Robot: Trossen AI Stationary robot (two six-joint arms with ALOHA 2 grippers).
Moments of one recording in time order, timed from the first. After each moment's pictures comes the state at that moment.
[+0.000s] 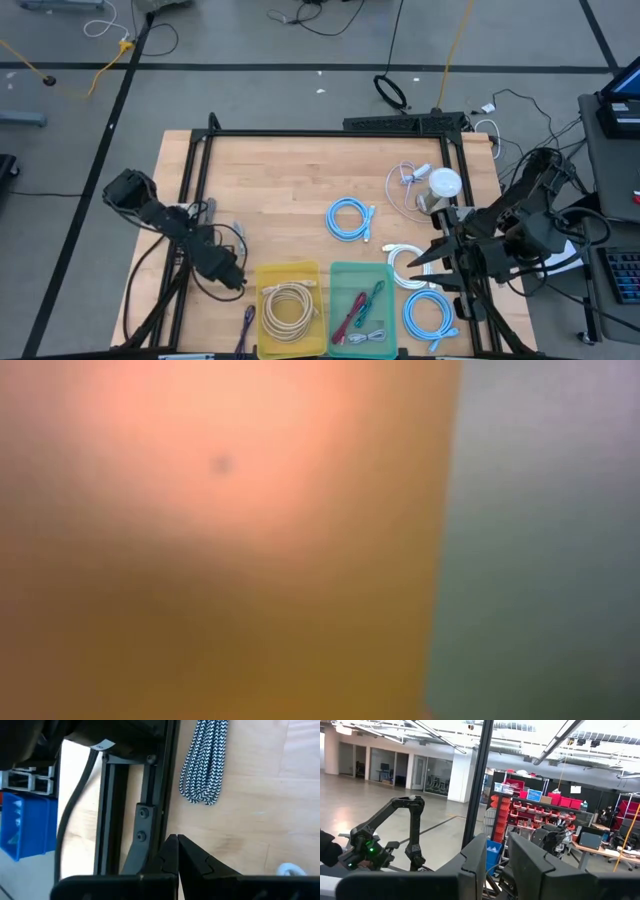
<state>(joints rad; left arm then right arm) -0.66 1.59 0.79 -1.35 0.18 -2.27 0.84 1.18 1.35 0.08 0.58 -0.27</state>
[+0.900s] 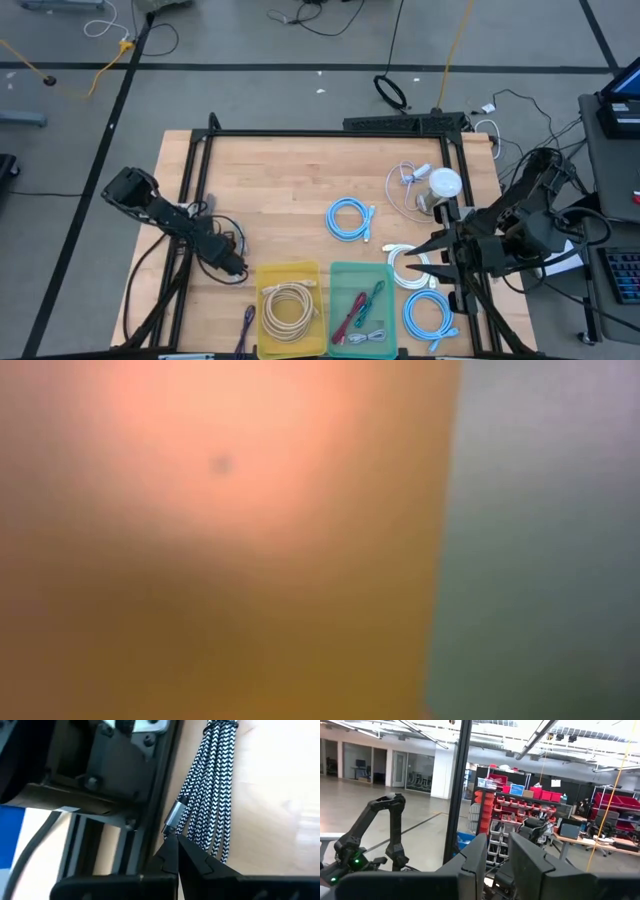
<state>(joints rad) -0.55 1.59 0.58 -1.10 -0.05 -2.26 0.84 1.18 1.35 0.08 0.68 -0.27</state>
